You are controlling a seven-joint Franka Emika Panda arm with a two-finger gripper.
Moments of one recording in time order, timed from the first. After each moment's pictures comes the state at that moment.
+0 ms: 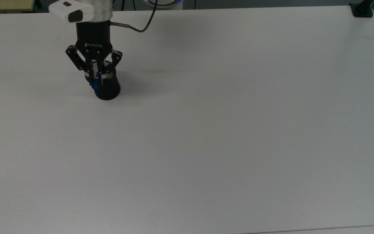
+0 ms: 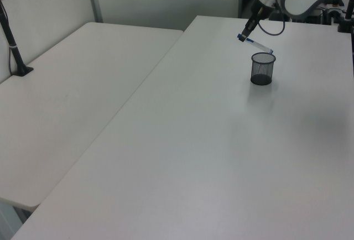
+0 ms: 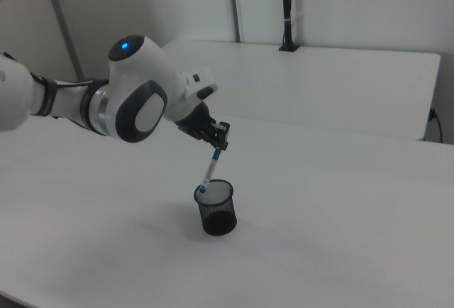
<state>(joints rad) -0.17 0.03 0.00 -2.14 -0.09 2.69 -0.12</state>
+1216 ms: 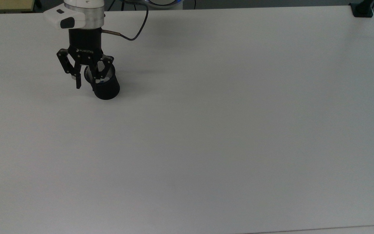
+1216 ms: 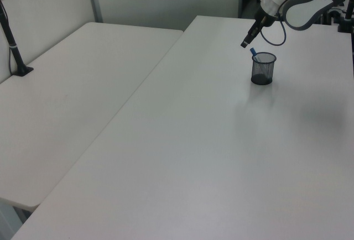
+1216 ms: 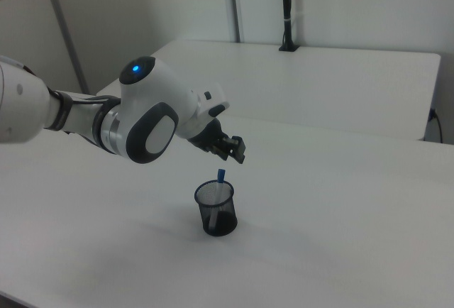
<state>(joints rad) -0.22 0.07 0.00 -2.19 -0.09 2.82 -0.14</state>
